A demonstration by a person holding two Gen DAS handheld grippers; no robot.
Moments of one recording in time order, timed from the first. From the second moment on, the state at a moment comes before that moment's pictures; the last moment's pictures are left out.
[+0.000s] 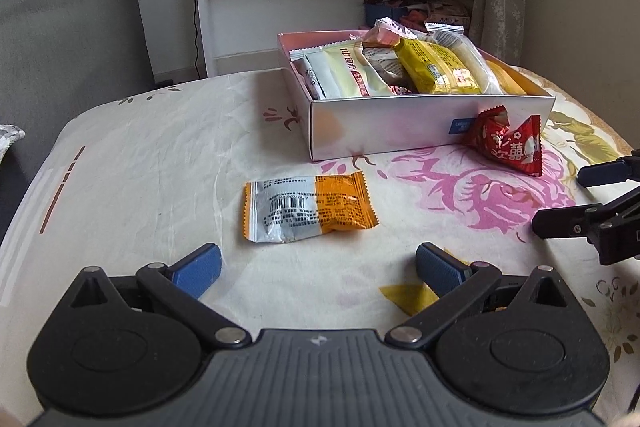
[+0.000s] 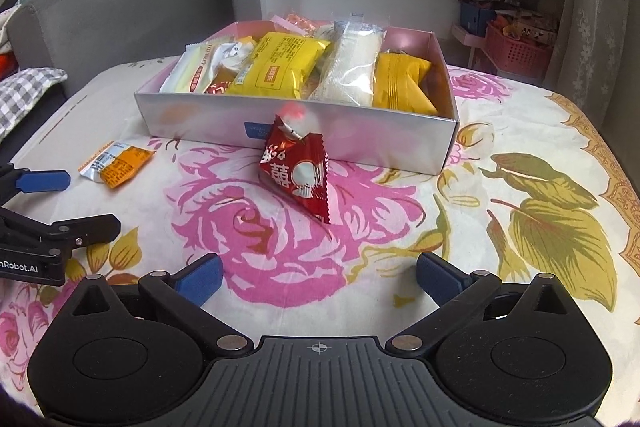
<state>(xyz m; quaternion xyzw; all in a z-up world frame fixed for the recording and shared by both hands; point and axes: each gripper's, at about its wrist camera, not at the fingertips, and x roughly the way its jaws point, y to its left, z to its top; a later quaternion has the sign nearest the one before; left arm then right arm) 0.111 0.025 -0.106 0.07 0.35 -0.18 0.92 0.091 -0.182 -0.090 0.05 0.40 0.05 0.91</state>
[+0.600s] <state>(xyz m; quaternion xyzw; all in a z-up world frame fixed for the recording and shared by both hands) 0.136 0.014 -0.108 0.06 0.34 -0.16 0.92 0.127 -0.171 -0.092 0.06 0.38 0.03 0.92</state>
